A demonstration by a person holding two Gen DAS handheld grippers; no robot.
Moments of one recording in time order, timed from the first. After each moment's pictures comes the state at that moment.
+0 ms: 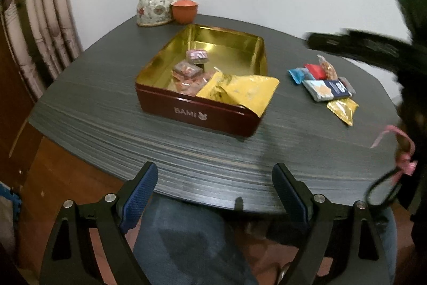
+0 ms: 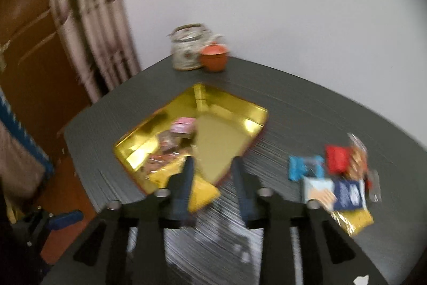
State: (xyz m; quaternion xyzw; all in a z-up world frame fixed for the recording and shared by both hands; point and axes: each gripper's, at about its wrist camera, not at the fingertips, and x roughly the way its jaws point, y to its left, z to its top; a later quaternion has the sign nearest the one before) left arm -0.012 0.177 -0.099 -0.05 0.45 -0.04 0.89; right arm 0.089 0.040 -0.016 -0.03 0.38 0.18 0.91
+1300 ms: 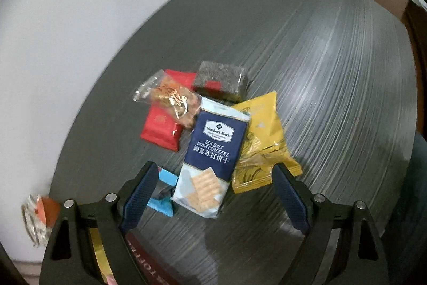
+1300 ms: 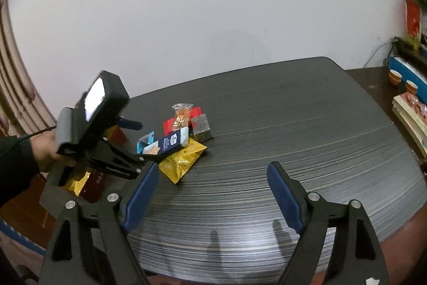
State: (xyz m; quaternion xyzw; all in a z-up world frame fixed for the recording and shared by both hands) left arm 0.172 -0.131 -0.102 0.39 0.44 -0.37 0.72; right arm -0.040 -0.228 -0.018 0.16 0.33 -0.04 0.93
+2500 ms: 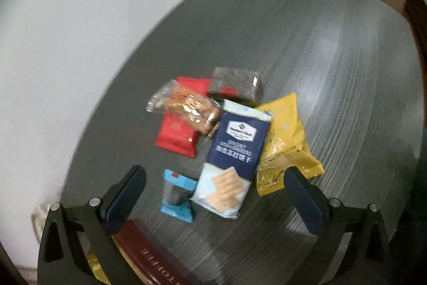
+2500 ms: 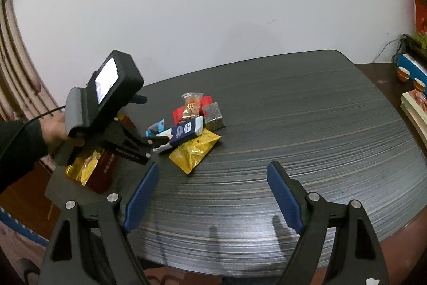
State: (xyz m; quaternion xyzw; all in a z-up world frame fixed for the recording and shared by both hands) left arm 0.197 -0.104 -0.095 0.41 0.41 -0.37 0.73; right arm -0.039 -0.212 -0.018 0.15 0.35 -0.01 0.93
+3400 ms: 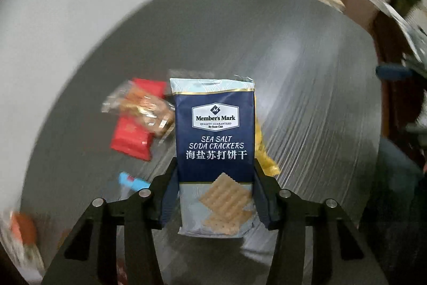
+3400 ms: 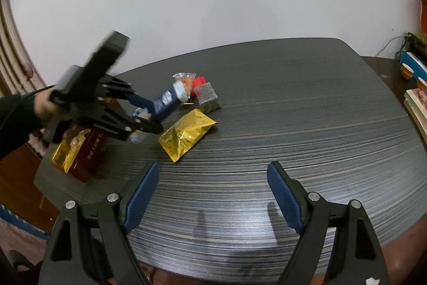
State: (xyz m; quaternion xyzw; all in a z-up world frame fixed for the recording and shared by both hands) left arm 0.194 -0.085 -0.082 0.32 0.45 -0.44 0.71; right arm -0.019 -0.210 -0.042 0.13 0.38 -0.02 0.91
